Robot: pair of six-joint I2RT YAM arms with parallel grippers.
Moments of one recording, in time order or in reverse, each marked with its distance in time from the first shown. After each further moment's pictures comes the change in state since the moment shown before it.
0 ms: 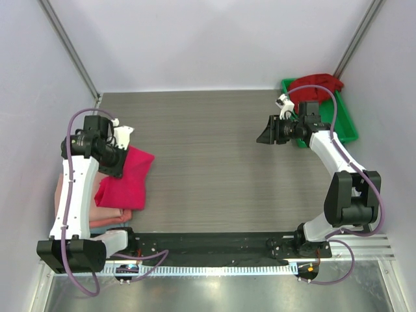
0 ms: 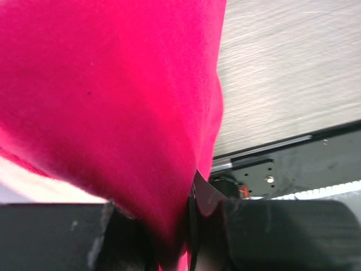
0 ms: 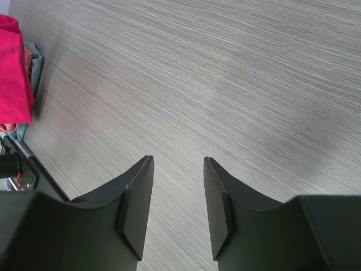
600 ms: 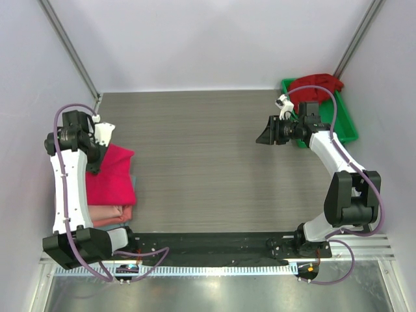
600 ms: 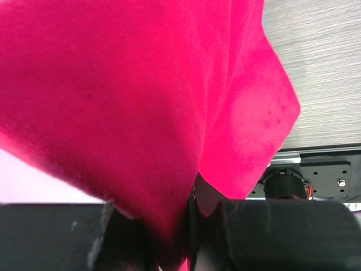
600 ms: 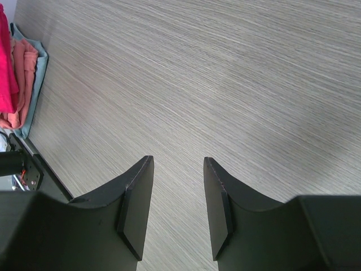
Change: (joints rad) left arm 0.203 0.048 0.090 -0.004 -0.159 0.197; right arm 0.000 0.000 -0.006 0.005 -0.022 0.003
